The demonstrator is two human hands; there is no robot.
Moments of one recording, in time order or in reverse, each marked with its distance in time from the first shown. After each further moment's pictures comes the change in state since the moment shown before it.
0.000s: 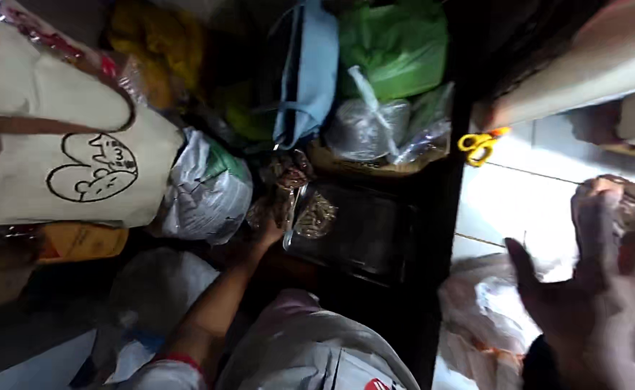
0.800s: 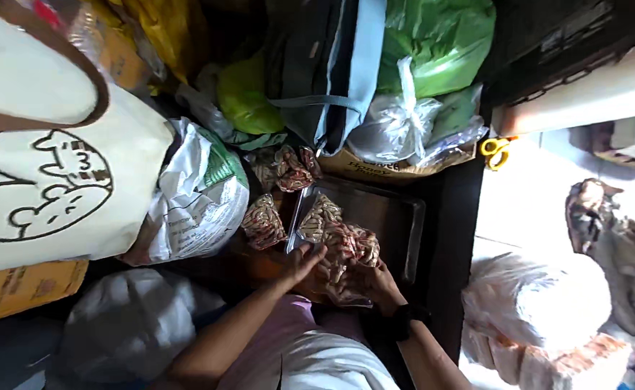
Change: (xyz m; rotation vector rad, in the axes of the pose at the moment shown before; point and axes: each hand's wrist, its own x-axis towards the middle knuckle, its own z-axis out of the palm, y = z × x) left_hand -0.053 0.000 0.013 -0.571 -0.343 0.226; right_hand -0.093 -0.153 0.229 1.240 -0.665 1.319
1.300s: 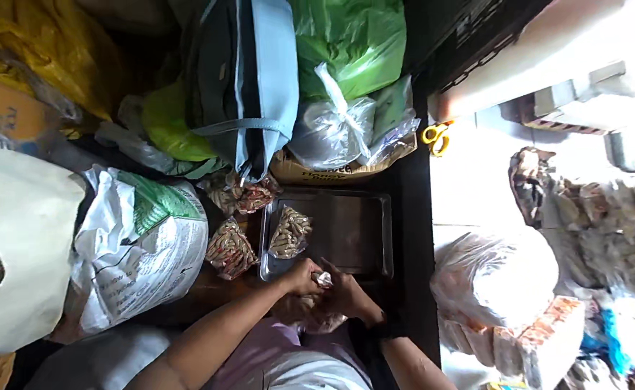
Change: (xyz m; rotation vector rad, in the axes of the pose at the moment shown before) left_hand 0.069 0.046 0.049 0.517 -0.758 0.186; right_hand 0.016 -0.006 -0.031 -1.071 -0.306 -0.293
